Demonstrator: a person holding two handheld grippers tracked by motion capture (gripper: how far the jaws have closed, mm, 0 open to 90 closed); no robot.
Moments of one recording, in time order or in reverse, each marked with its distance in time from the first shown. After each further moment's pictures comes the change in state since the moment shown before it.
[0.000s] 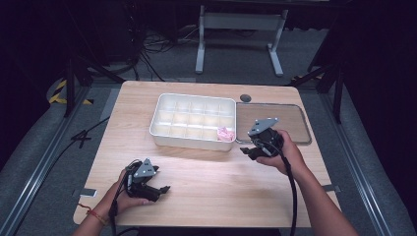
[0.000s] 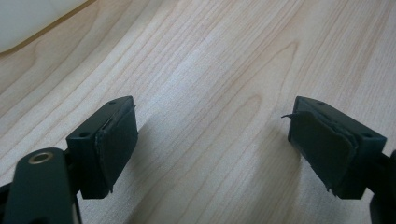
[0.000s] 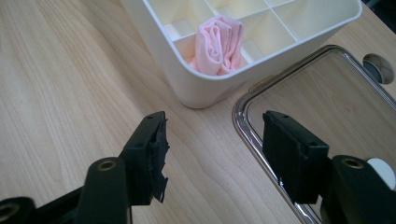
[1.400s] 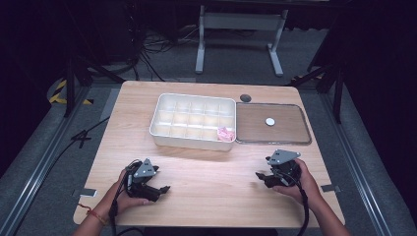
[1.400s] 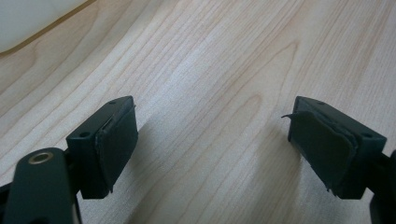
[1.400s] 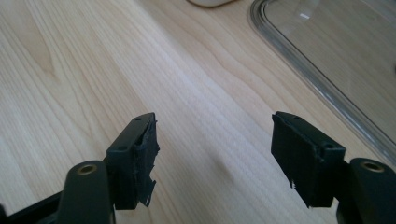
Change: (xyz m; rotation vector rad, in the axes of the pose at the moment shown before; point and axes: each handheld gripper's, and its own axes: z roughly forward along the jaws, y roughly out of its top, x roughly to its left) left arm 0.000 0.000 0.000 -0.001 -0.001 0.000; right arm 0.024 -0.104 0.002 -0.039 -0.045 0.047
